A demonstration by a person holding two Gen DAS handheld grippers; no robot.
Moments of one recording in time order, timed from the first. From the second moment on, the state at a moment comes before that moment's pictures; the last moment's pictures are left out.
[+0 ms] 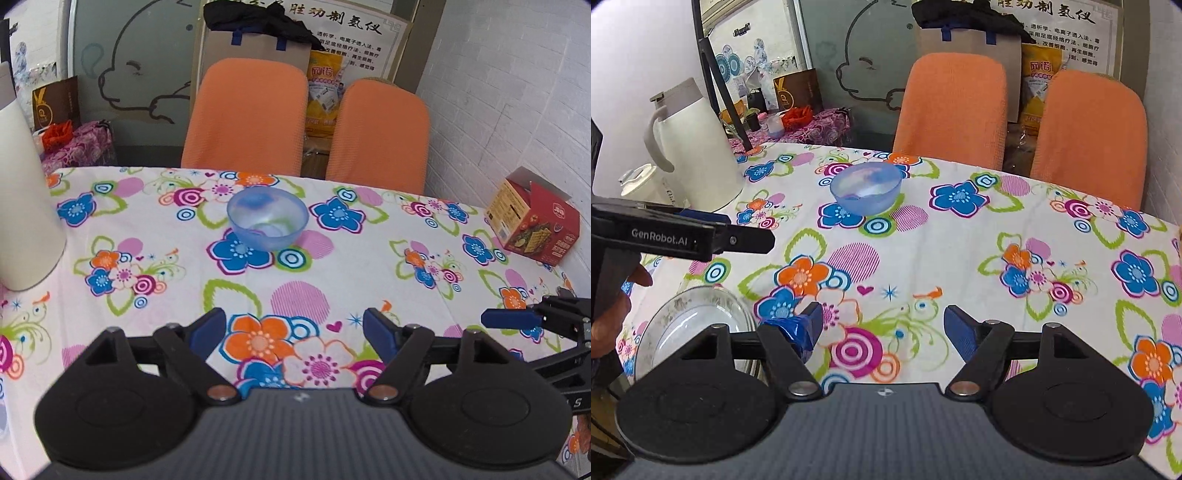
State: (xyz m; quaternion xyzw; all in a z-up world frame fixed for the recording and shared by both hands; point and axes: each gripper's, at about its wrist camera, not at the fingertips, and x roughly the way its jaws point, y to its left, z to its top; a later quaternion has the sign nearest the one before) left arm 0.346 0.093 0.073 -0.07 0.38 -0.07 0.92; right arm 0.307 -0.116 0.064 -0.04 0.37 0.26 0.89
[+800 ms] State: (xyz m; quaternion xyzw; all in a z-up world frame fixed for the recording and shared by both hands) left arm 0.539 0.155 0.010 -0.15 0.46 -0.01 0.87; right arm 0.482 -0.003 0.017 -0.09 0.39 0.24 0.89
